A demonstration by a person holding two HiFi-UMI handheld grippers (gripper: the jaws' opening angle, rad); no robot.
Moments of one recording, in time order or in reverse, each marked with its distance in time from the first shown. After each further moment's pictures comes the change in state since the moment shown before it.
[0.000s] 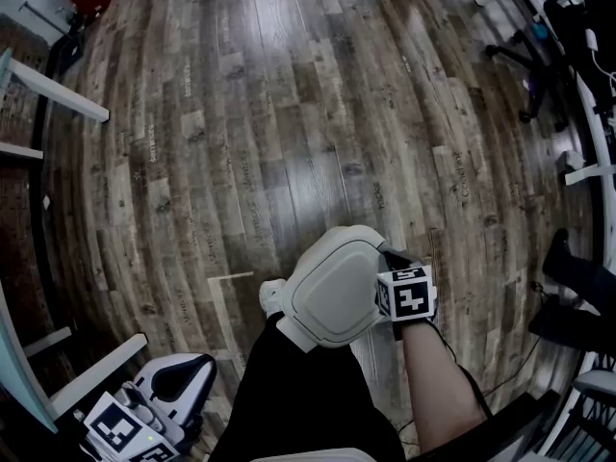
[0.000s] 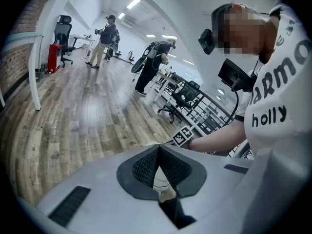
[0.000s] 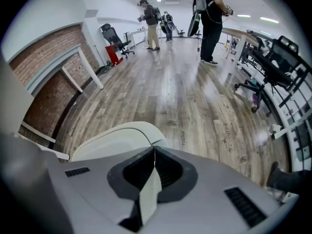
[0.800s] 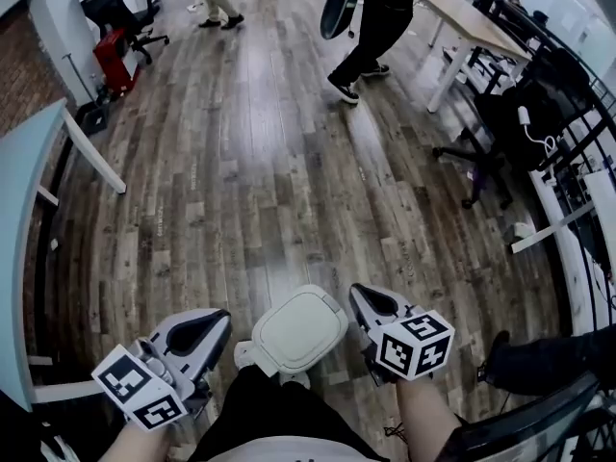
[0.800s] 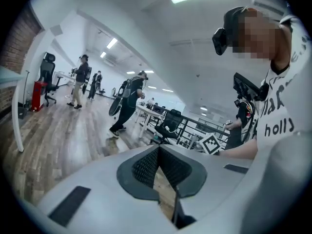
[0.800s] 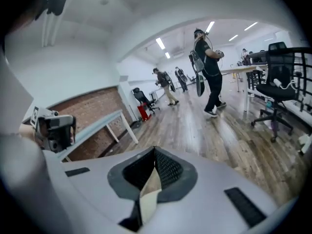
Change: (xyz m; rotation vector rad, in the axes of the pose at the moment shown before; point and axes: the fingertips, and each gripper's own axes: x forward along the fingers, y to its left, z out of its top) left arm -0.044 -0.157 0.144 0.235 -0.398 -0.082; right arm -0.338 0.042 0.108 -0.004 -0.608 0.343
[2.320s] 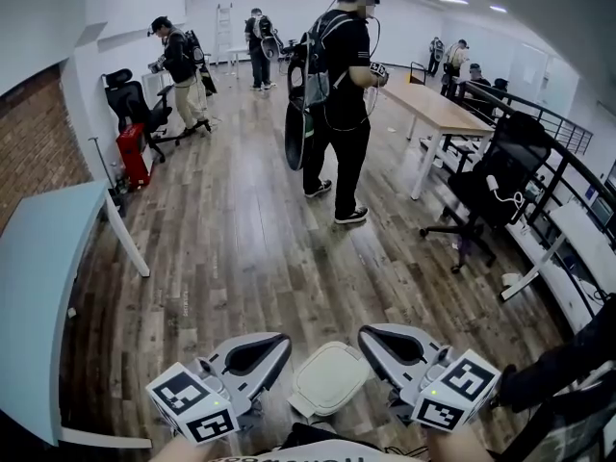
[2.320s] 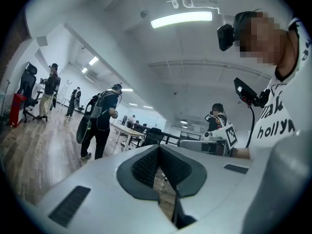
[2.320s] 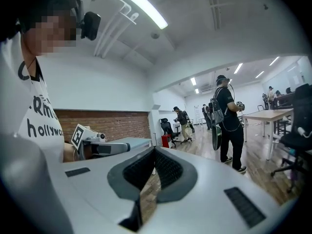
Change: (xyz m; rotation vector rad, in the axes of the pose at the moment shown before) left arm -0.120 -0.089 0.089 0.120 -0.214 -0.231; right arm -0.157 0.266 0.109 -0.316 -0.373 0.194
